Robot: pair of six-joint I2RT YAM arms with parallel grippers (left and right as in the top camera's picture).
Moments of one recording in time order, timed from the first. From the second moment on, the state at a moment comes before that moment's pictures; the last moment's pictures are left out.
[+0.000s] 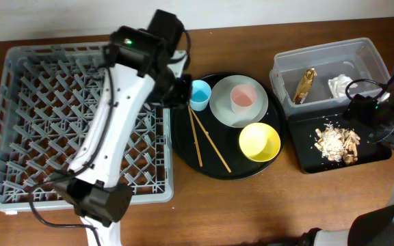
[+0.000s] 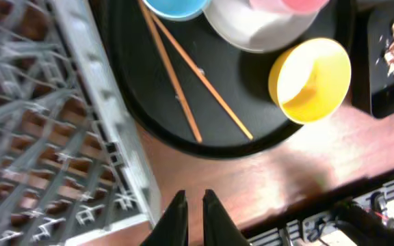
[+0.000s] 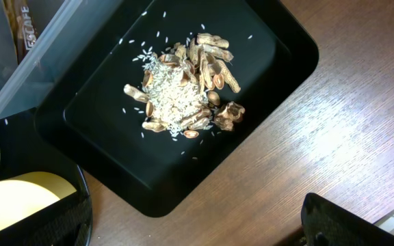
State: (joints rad) left arm -0.47 2.04 2.33 -1.67 0.19 -0.25; right arm -0.44 1.55 1.52 -1.33 0.08 0.26
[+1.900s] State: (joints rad) left arm -0.79 2.09 1.45 -0.74 -0.11 -1.05; right arm -0.44 1.55 1.52 -1.33 0.08 0.26
